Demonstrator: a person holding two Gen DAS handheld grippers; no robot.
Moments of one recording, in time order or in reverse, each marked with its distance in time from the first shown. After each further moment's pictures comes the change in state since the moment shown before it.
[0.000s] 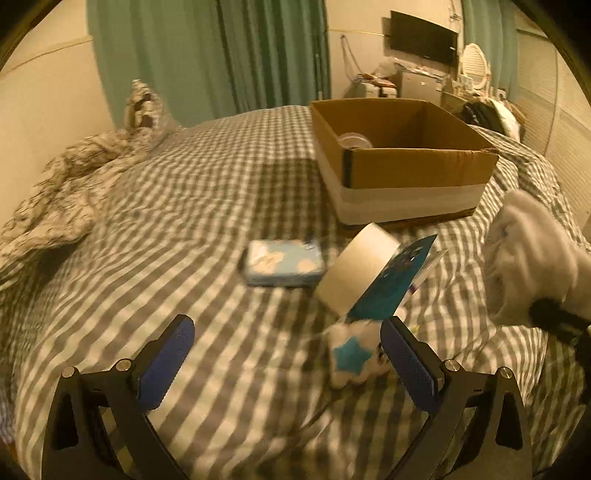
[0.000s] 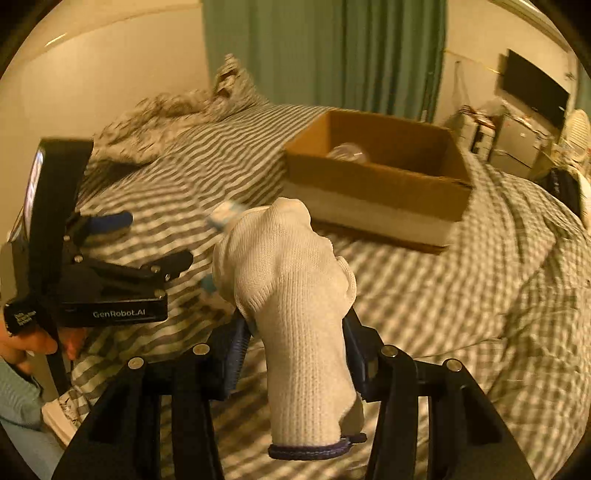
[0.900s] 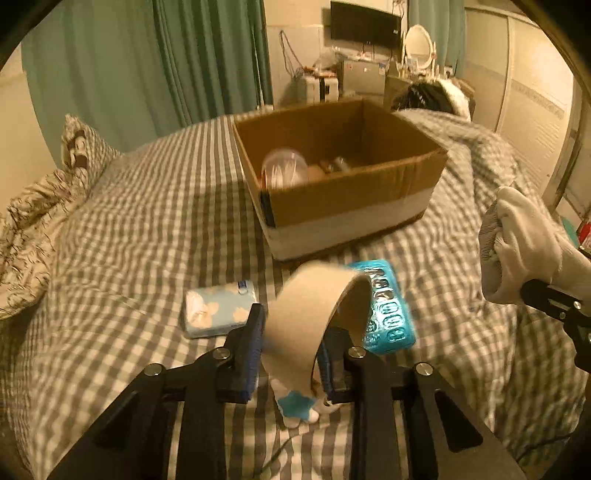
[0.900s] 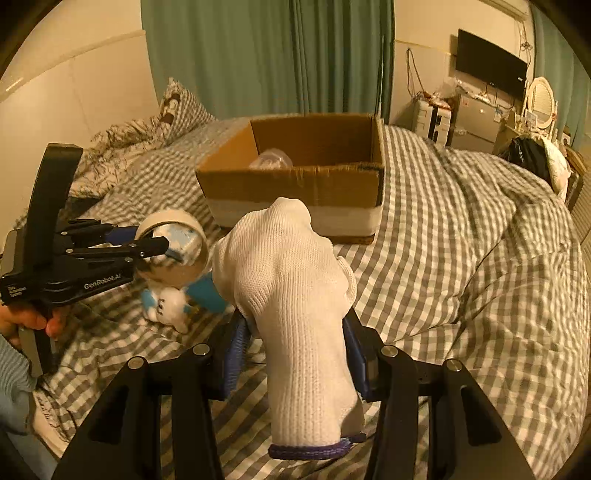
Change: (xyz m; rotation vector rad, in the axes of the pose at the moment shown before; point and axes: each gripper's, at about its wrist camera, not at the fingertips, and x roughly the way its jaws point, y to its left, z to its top) left arm -0.007 -0.028 0.041 0.152 -0.006 -0.150; right arm -0.018 -0.060 -0.006 0.127 -0.032 -0.074
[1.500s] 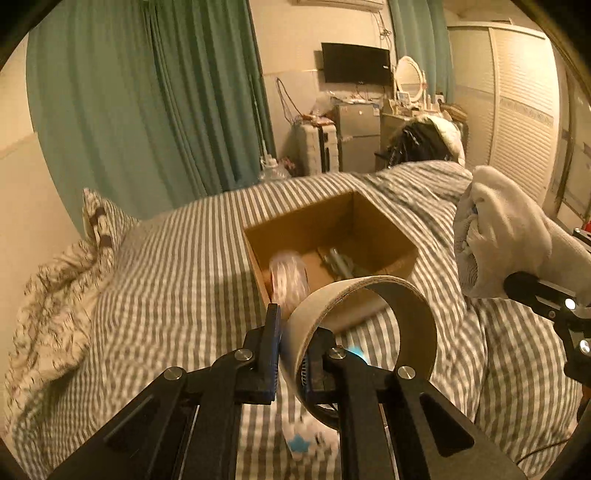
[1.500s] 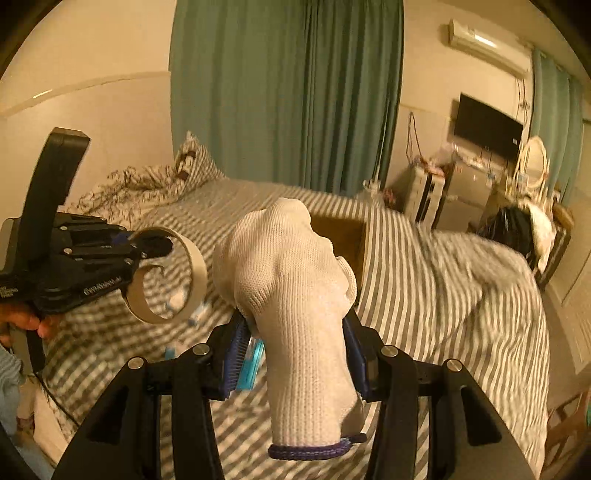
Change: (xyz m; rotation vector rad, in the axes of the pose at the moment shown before) left arm -0.073 -0.011 0.088 0.046 -0.162 0.057; right arm -0.081 0.019 0.072 -0.110 -0.214 -0.048
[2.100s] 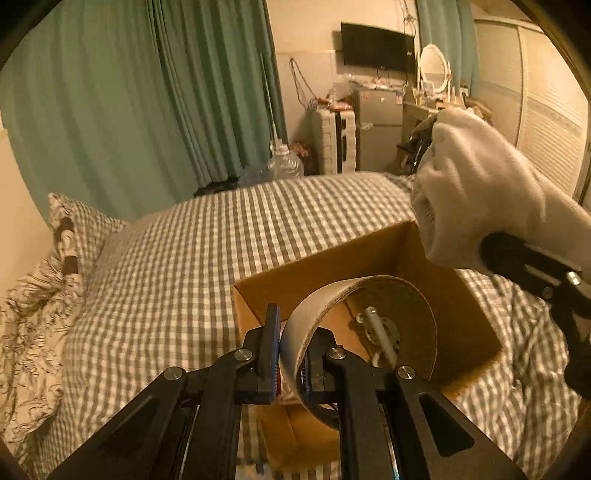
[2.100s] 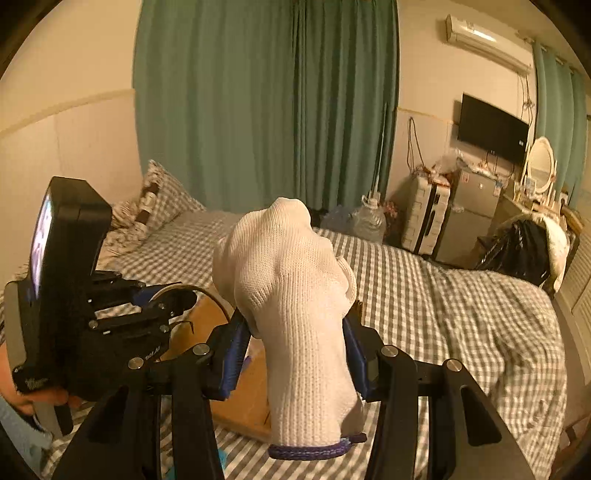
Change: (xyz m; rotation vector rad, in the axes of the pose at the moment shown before) left arm 0.158 0.015 0.073 -0.040 0.089 0.020; right arm 0.152 -0.055 0.109 0.048 -0.003 0.010
